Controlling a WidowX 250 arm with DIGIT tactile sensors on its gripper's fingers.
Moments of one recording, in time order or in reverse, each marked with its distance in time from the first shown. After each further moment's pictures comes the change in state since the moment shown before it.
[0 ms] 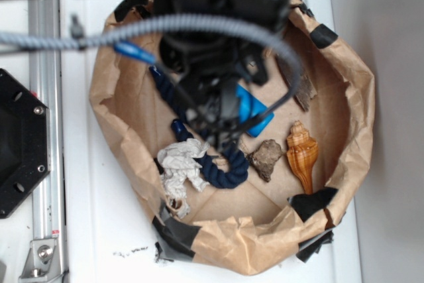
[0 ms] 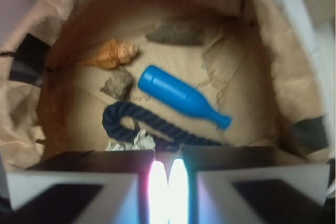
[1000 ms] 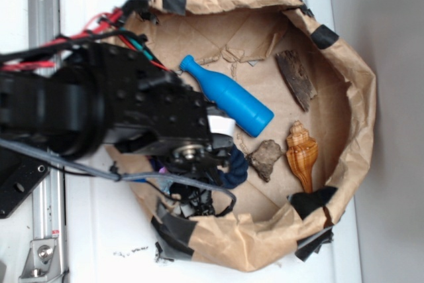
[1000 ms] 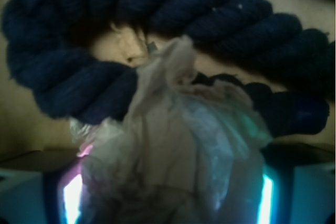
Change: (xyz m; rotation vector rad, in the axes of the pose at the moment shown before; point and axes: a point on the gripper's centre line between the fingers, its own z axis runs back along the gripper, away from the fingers) arm -0.028 -0.034 -0.138 -0.022 0.066 0.121
